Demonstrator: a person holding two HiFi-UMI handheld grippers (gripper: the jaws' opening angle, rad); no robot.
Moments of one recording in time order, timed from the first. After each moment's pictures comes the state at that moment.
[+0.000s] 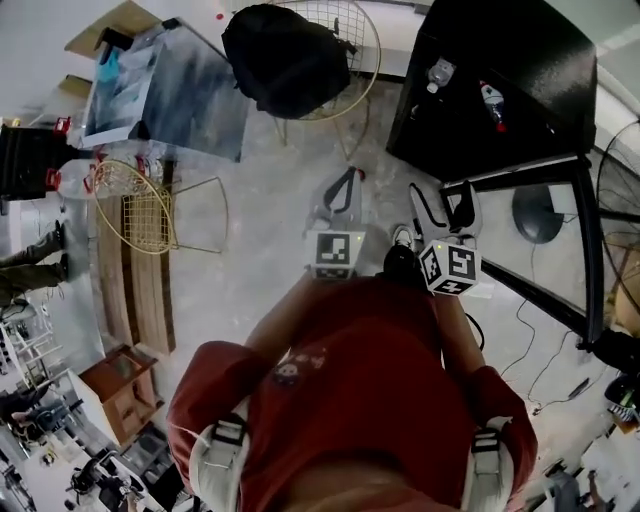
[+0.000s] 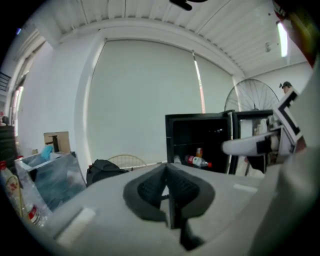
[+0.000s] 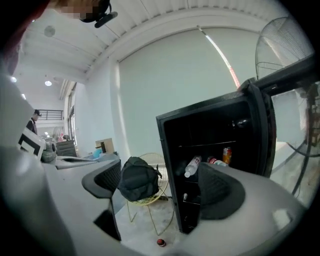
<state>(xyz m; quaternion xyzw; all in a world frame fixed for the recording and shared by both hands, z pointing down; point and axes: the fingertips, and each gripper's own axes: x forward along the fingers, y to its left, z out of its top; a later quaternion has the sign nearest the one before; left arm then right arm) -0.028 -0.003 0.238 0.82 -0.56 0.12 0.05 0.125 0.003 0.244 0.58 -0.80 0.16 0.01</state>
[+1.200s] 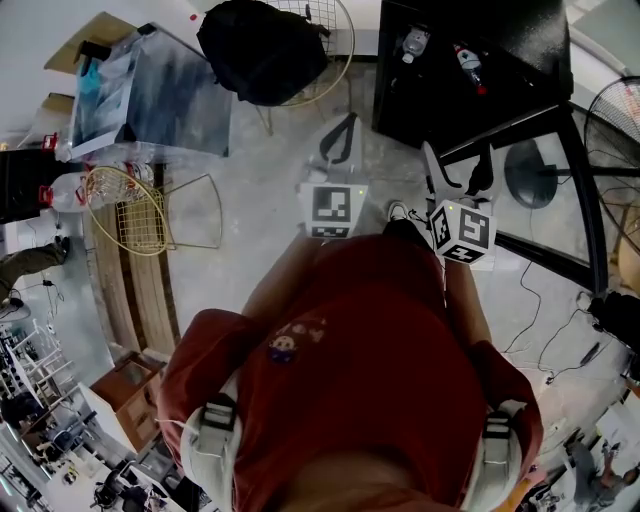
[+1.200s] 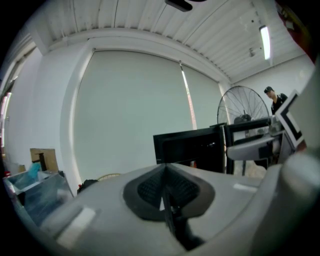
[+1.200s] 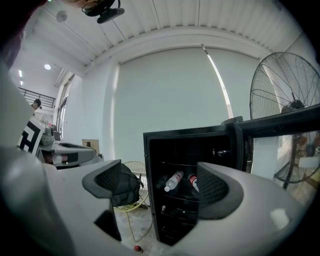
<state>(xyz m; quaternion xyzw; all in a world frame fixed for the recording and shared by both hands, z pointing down) 0.022 -0.020 0.178 0.85 -0.51 0.11 -0.02 0.186 0.010 0.195 0.64 -0.76 0.09 0.02</state>
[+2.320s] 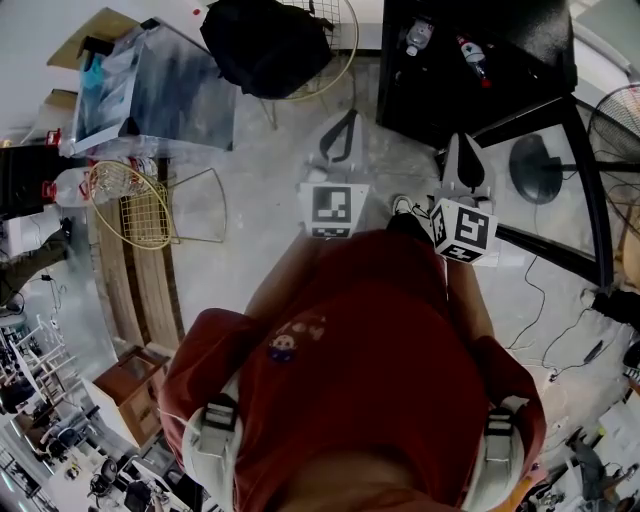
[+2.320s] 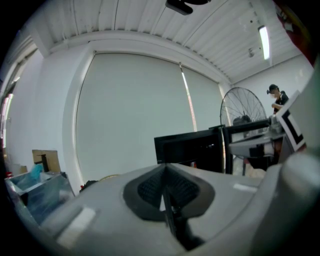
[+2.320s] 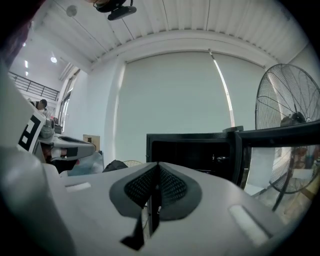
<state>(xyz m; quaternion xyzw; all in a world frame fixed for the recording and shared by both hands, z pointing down) 0.018 -0.002 0.173 0.85 -0.51 0.10 -0.03 0.178 0.026 0.190 0.64 -0.76 0.06 0.05</state>
